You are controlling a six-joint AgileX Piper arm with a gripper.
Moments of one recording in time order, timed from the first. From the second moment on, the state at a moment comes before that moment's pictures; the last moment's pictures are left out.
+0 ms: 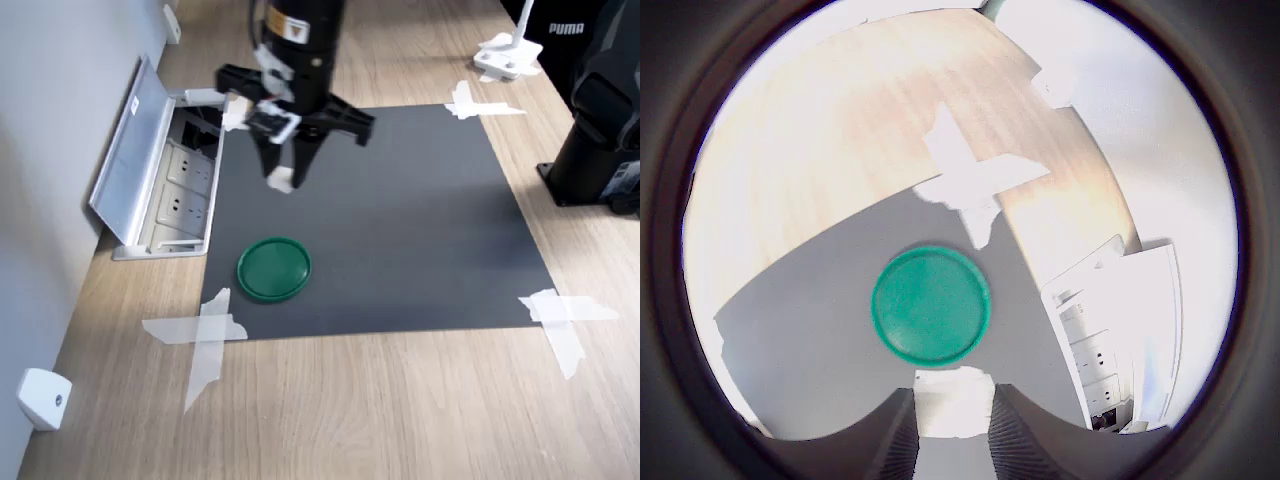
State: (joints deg) arm 15.1 103.3 -92.3 -2.7 63.0 -45.6
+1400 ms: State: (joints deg) arm 18.3 117.9 -96.1 -4.5 64.1 -40.0
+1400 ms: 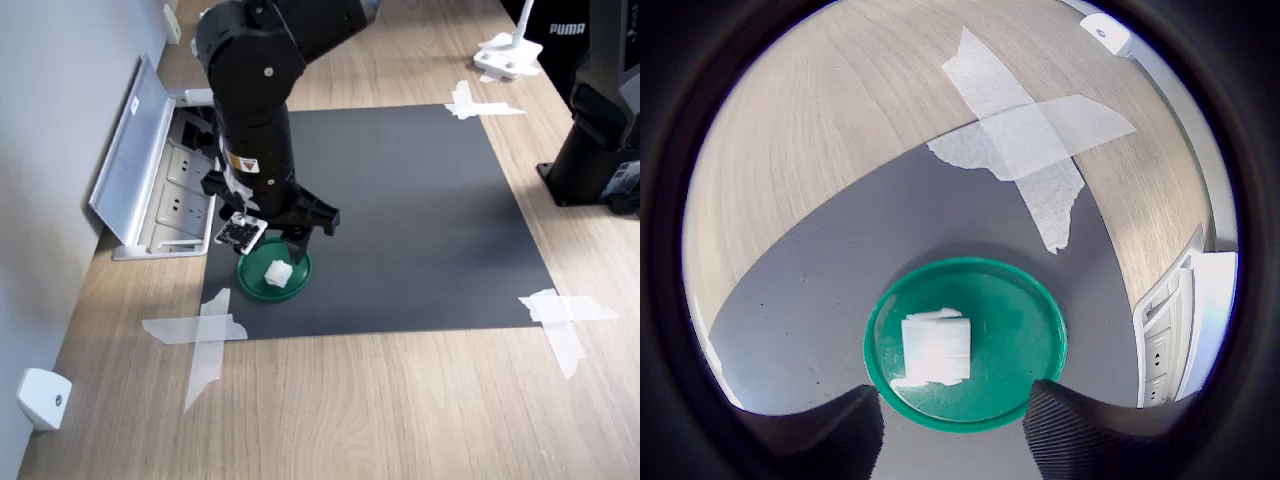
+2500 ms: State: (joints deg) arm 15.0 49.4 -44.0 -6.5 34.7 -1.8
